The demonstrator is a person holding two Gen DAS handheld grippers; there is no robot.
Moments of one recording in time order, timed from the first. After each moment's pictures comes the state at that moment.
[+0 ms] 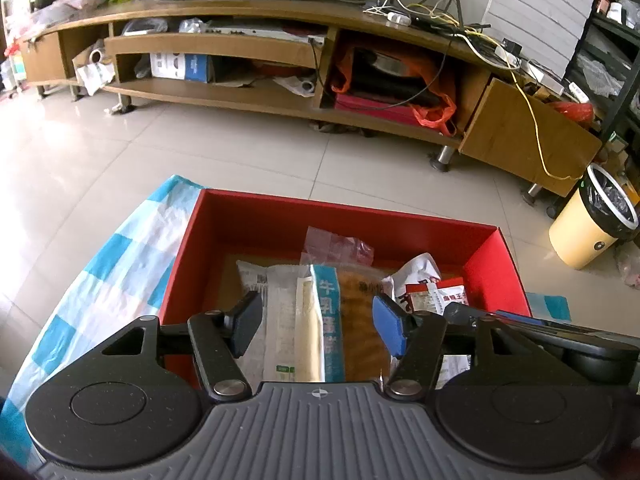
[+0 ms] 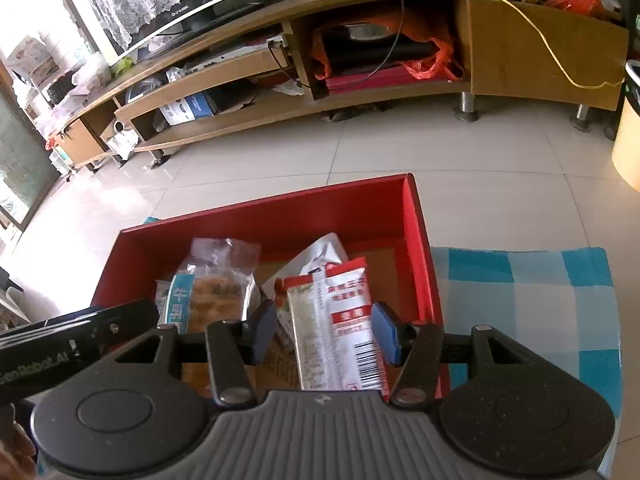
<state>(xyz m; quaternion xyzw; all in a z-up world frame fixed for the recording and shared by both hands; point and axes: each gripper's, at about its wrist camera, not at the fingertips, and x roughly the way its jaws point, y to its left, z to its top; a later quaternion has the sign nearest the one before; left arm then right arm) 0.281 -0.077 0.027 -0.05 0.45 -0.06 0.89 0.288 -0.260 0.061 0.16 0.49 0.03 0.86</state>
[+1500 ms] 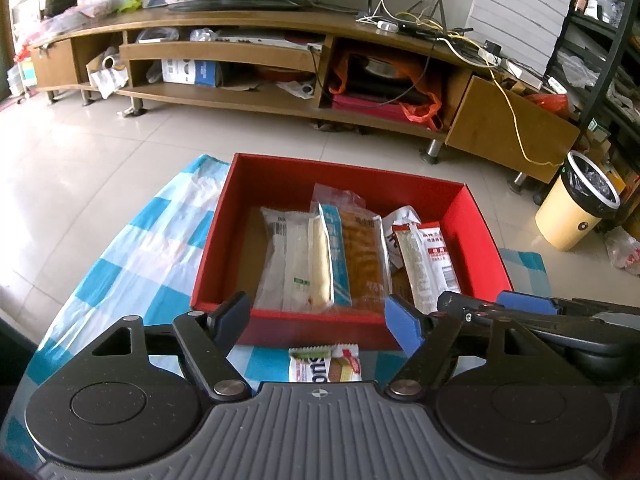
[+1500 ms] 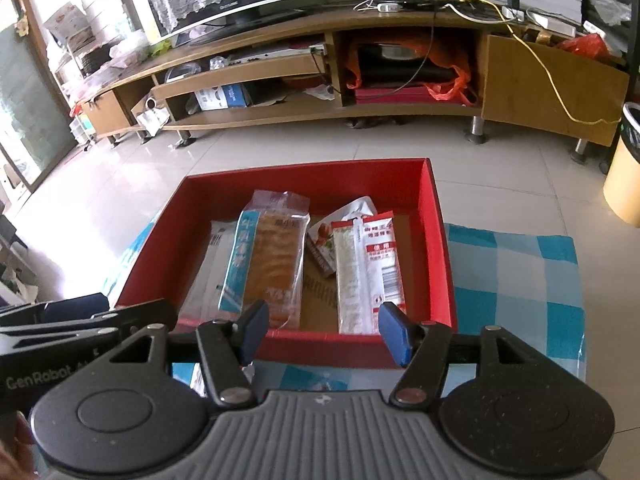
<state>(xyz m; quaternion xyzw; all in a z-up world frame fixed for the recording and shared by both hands) 0.190 -0.057 0.048 -0.03 0.43 -0.07 0.90 0.204 -0.227 0.105 0.10 0.47 0.06 0.87</state>
